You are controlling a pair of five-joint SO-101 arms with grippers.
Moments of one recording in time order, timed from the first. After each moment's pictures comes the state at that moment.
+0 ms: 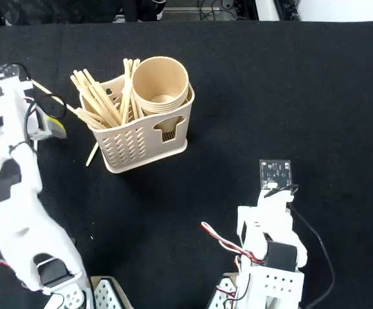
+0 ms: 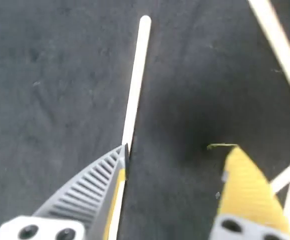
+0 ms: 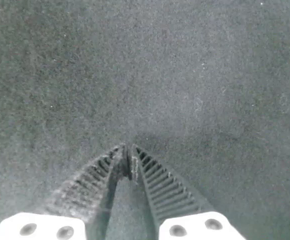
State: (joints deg) left arm -28.6 30.5 -13.8 75.4 -6.5; right arm 10.5 -103.3 97.0 74.0 8.0
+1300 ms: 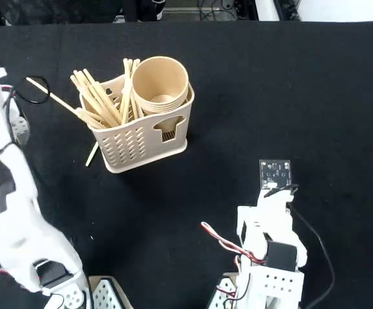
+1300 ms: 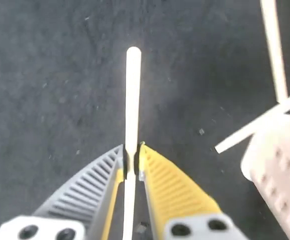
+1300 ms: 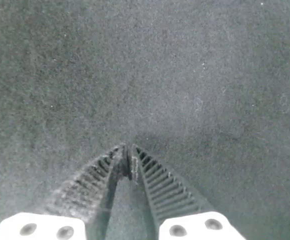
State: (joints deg) left arm -31.9 19.4 -24.9 98.9 2.4; right arm 10.5 -103.3 97.0 74.0 8.0
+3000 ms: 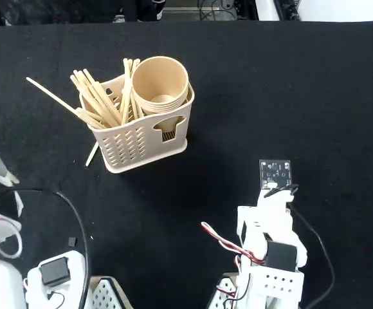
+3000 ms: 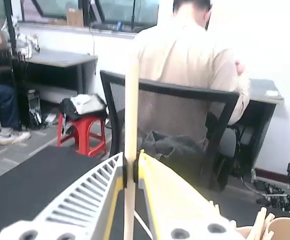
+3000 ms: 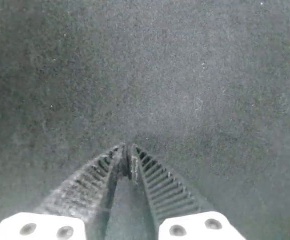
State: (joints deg) left arm -26.4 -64.7 -4.0 75.9 2.8; right arm 10.5 -103.3 97.0 74.0 8.0
